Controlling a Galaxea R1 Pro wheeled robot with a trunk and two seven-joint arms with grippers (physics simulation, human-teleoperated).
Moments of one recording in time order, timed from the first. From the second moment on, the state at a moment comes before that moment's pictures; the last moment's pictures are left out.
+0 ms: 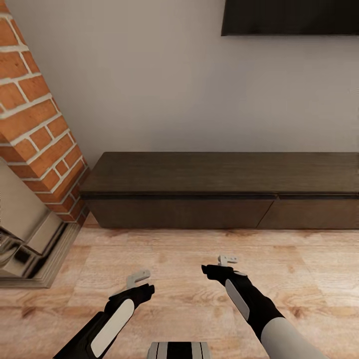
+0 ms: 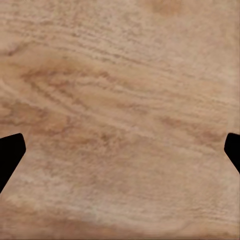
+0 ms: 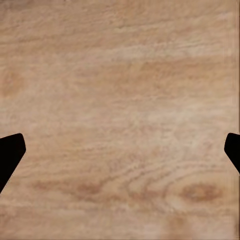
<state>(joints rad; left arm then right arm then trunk) -0.40 0.09 -0.55 -1.11 0.96 0.40 0.64 -0.61 0.02 0.29 -0.69 -0.42 0.32 -0.09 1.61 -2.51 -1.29</state>
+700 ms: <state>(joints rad) -0.40 0.09 -0.49 -1.01 1.03 0.40 0.64 -0.61 0.02 0.29 -0.67 -0.42 0.32 -0.09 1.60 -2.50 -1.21</state>
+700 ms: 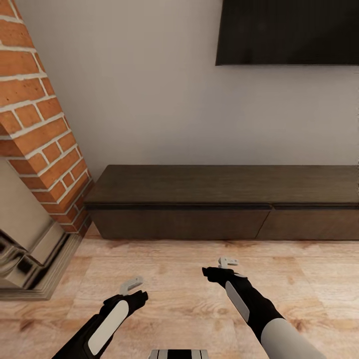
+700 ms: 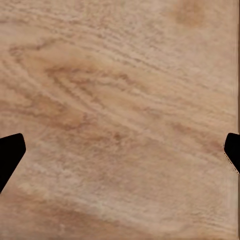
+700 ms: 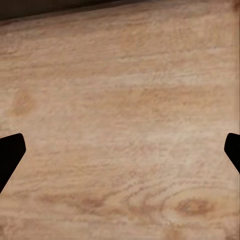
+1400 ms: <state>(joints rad) -0.40 0.09 -0.49 -1.01 1.03 0.40 0.64 -0.61 0.02 0.29 -0.64 -0.42 0.25 -0.09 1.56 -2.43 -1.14</state>
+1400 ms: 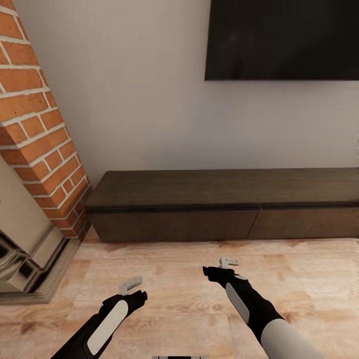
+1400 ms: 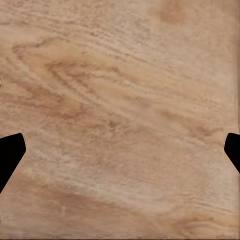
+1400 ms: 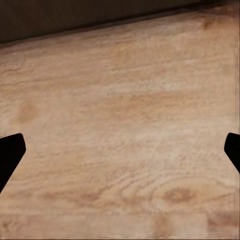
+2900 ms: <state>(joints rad) -0.40 0.09 -0.49 -1.01 1.03 0.40 0.64 -0.61 0.02 0.29 -0.61 -0.42 0.20 -0.09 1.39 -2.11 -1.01</state>
